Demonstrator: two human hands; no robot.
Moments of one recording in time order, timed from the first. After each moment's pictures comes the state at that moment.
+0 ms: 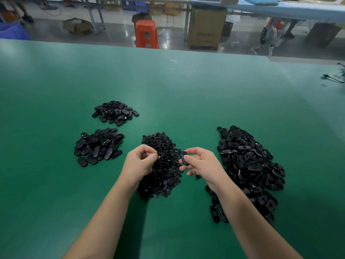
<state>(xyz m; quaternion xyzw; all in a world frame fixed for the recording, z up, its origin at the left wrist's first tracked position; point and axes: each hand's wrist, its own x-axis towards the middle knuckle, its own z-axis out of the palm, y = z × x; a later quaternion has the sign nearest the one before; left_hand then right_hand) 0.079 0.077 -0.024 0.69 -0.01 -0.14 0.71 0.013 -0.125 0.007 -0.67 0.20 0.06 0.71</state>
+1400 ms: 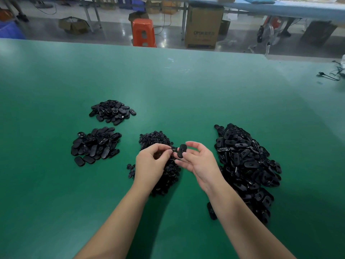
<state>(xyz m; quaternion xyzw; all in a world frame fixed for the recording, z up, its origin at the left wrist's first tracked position) 0.055 0.034 -0.009 0.80 -0.07 -0.02 0.60 0.010 -0.109 0.009 -0.52 0.23 -0.04 0.82</state>
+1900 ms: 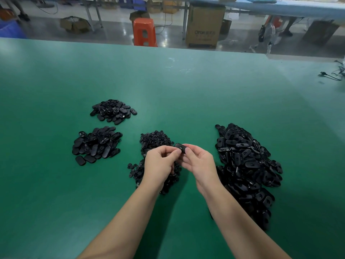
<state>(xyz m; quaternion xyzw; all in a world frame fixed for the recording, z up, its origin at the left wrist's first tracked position) 0.048 0.015 -0.006 0.71 0.00 -0.12 0.70 0.008 -0.098 0.004 -0.55 0.24 -0.06 0.80</state>
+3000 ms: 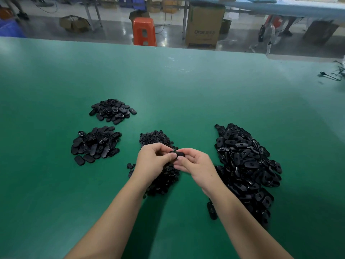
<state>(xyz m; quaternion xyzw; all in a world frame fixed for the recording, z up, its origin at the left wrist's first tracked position) 0.066 0.036 -0.002 0.80 -0.06 -0.13 0.59 0.001 -0.108 -0.001 -0.64 0.15 0.01 0.75</state>
